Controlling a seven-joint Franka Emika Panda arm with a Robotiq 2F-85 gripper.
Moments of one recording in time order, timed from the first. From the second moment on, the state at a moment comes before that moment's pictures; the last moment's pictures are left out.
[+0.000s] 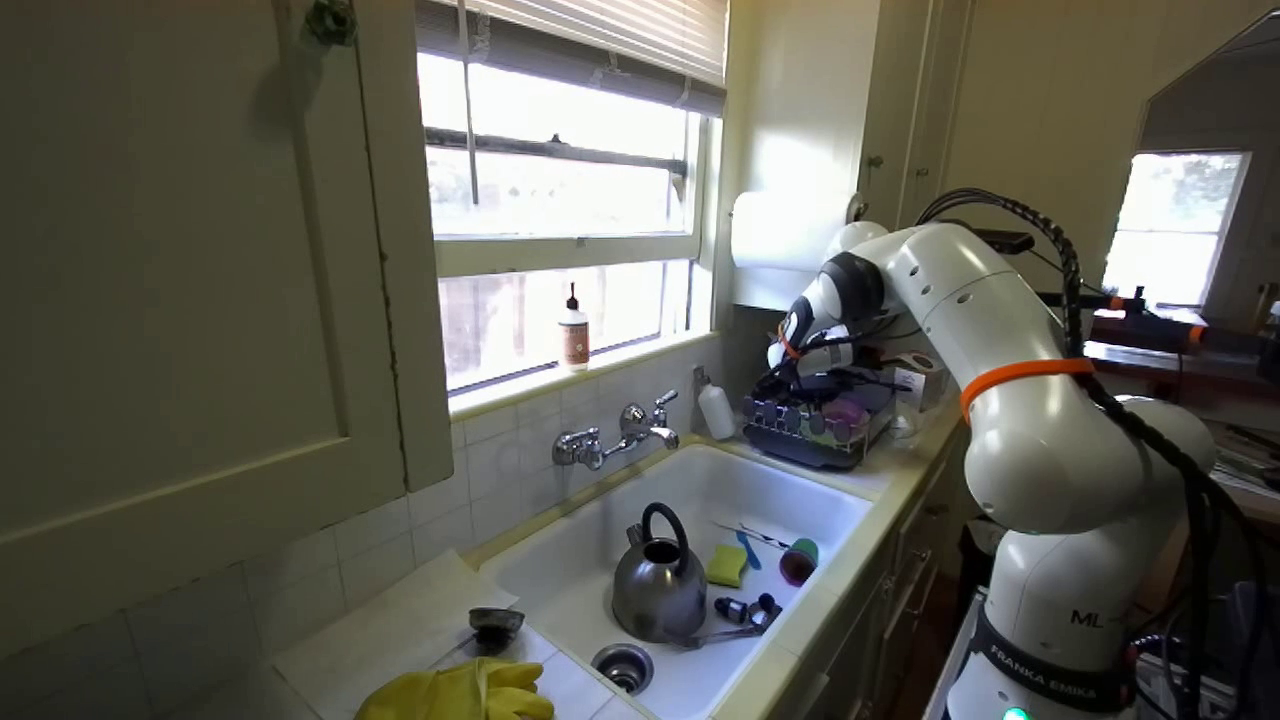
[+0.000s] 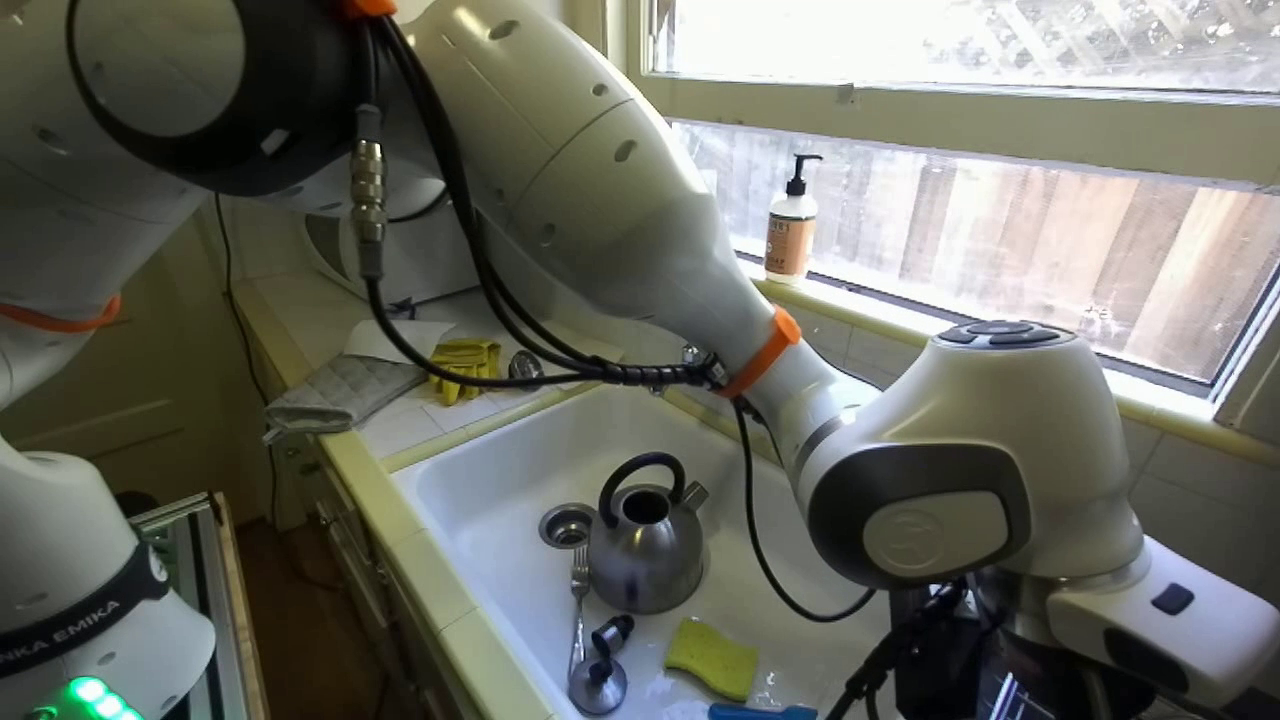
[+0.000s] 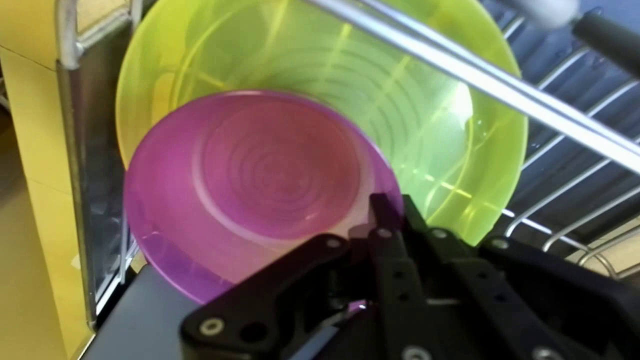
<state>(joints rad) -0.46 0.86 -0.45 -1.51 0.06 2.70 0.29</state>
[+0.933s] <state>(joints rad) -0.47 0.78 -0.43 -1.48 0.06 2.65 0.27</state>
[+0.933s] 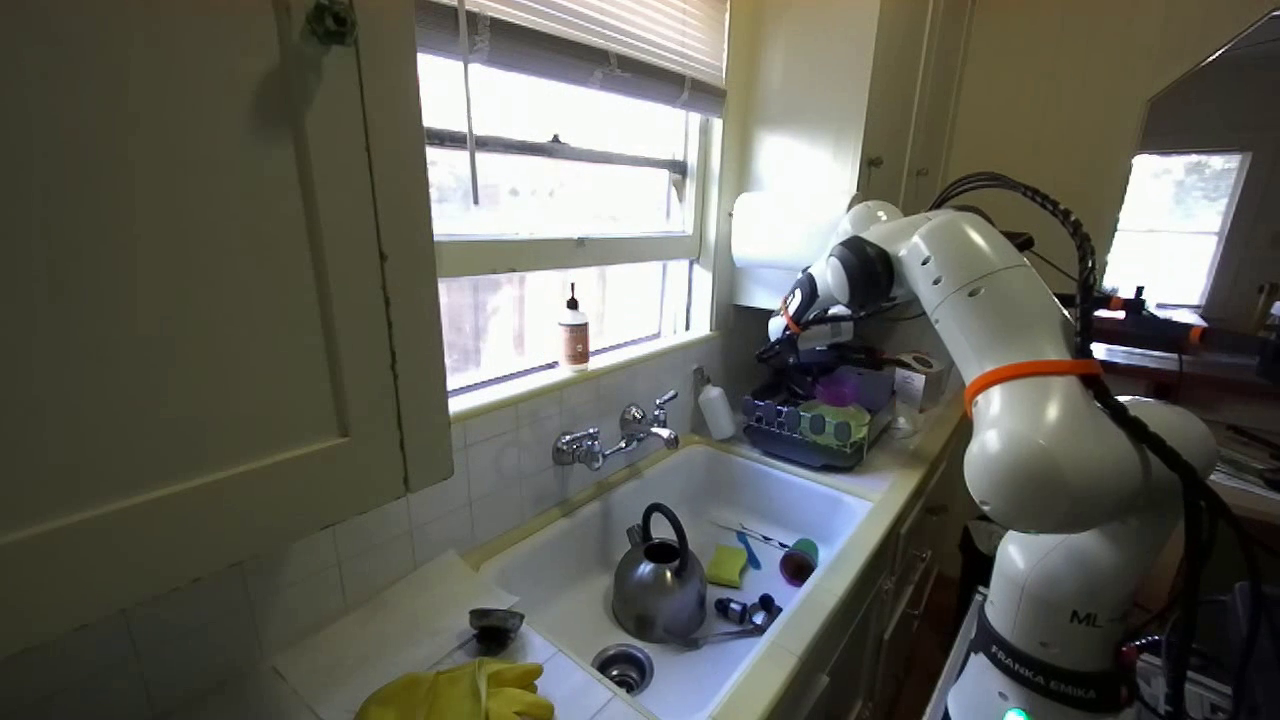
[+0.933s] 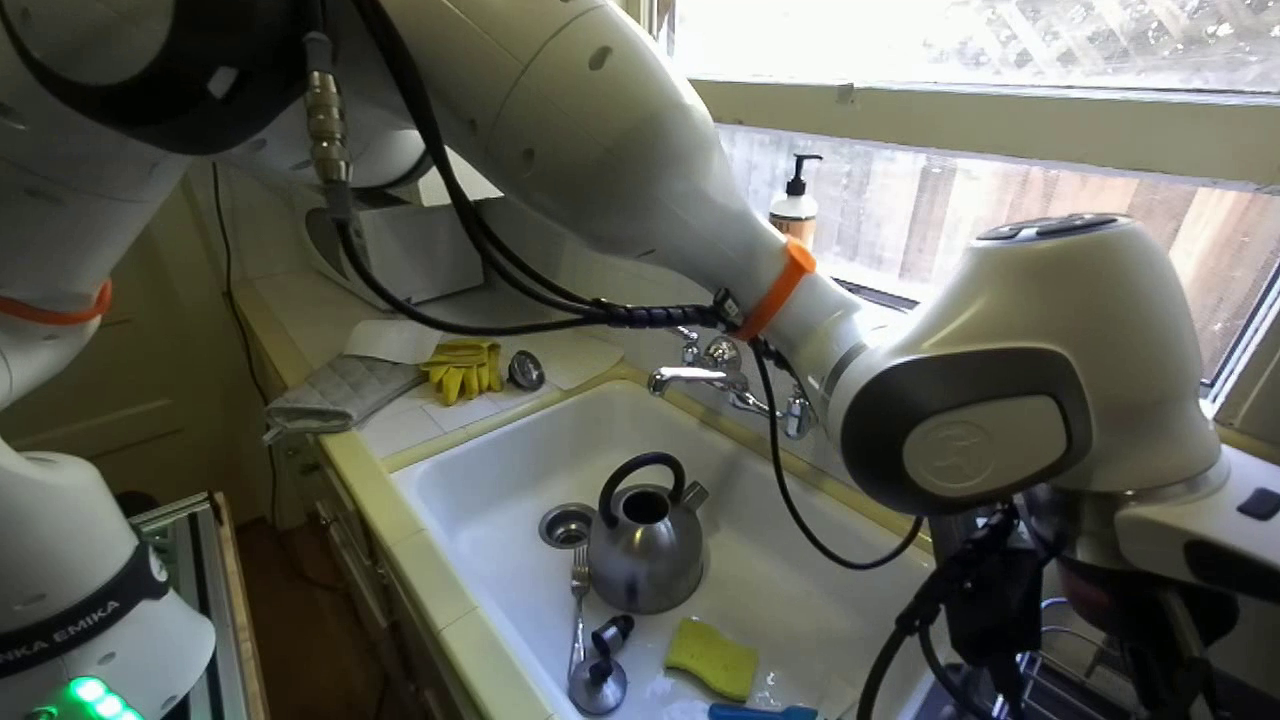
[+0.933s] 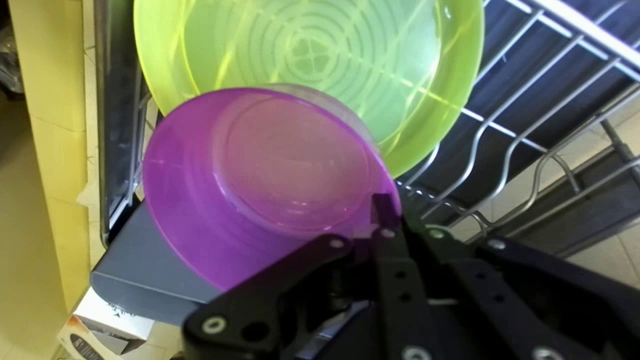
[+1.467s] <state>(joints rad) -0.44 0.61 -0.39 -1.57 0.06 2.57 0.20</state>
